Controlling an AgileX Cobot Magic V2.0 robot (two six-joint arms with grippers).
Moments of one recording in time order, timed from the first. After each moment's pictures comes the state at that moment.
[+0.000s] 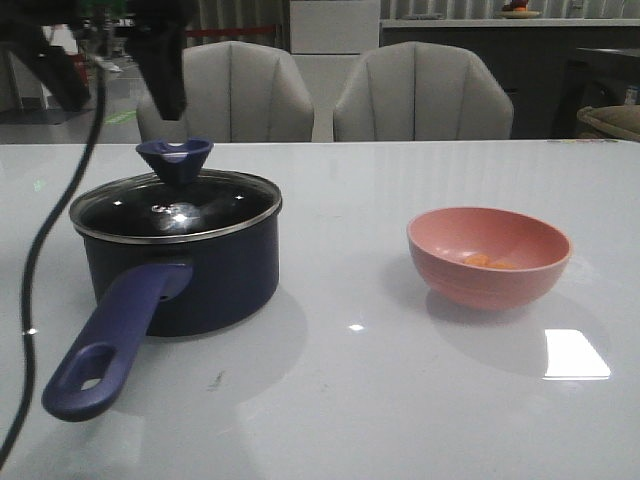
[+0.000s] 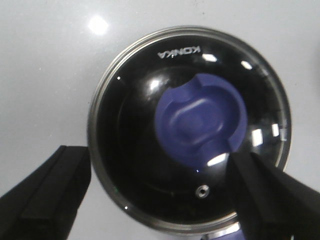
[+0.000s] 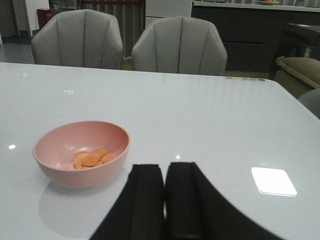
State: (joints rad) left arm -0.47 1.68 -1.47 0.12 0.94 -0.31; right arm 0.09 -0.01 0.03 0.01 0.08 0.01
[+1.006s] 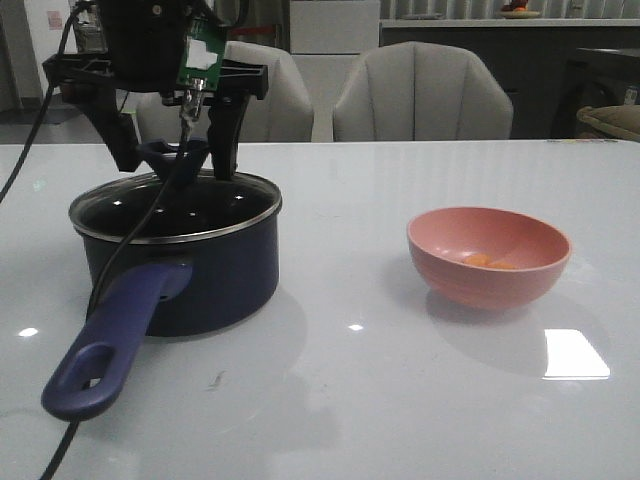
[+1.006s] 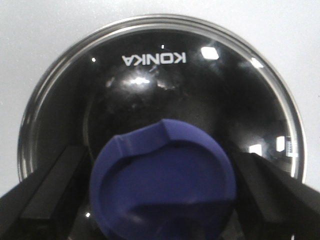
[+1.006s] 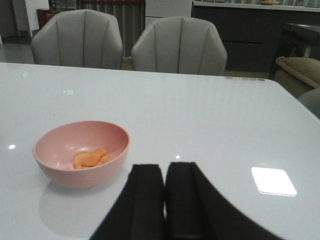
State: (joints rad) left arm -0.49 1.95 -1.71 0.12 1.11 -0.45; right arm 0.09 -0.01 0.03 0.01 0.08 0.01
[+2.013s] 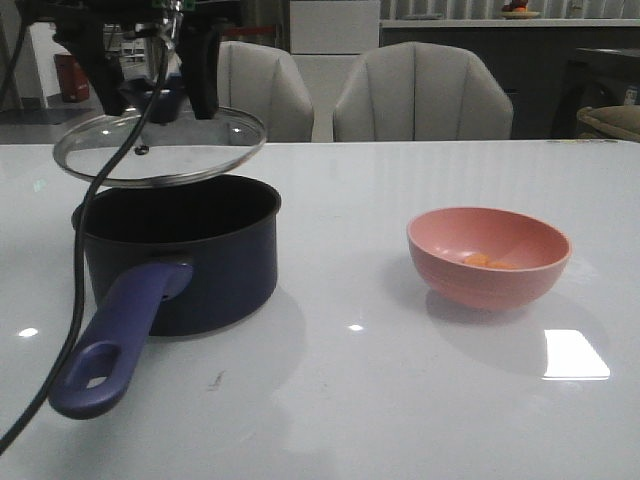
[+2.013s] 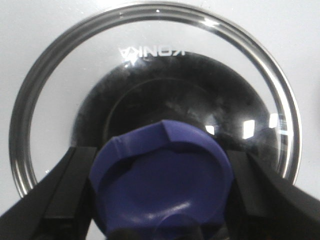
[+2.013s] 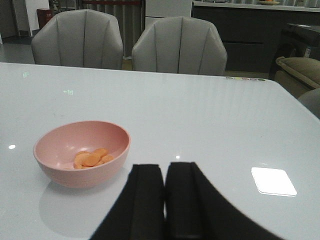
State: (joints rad) left arm -0.43 1.87 -1.80 0.11 1.20 -0.37; right arm 0.09 -0.01 0.03 0.01 0.08 0.01
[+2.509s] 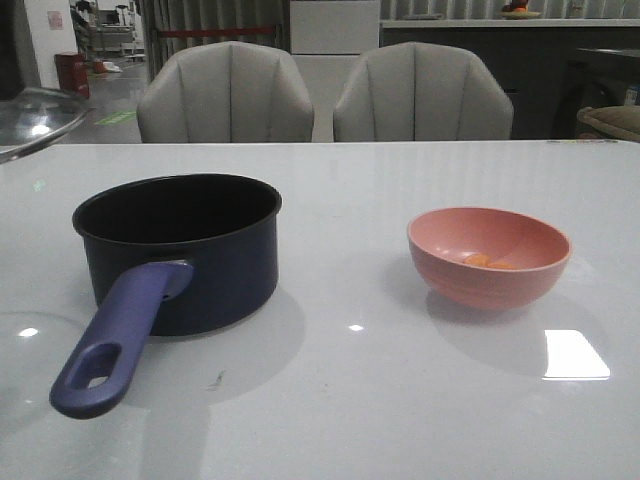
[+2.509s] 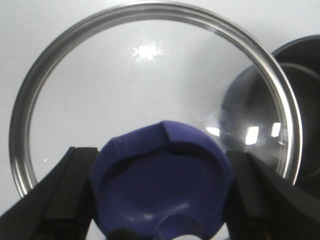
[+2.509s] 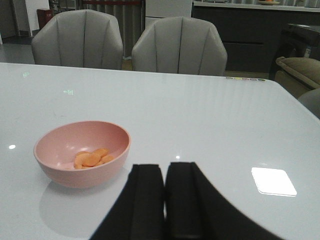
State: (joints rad) left arm -0.04 1.66 -1.49 -0.06 1.10 -0.04; right arm 0.09 -0.01 0.03 0.01 0.08 0.01
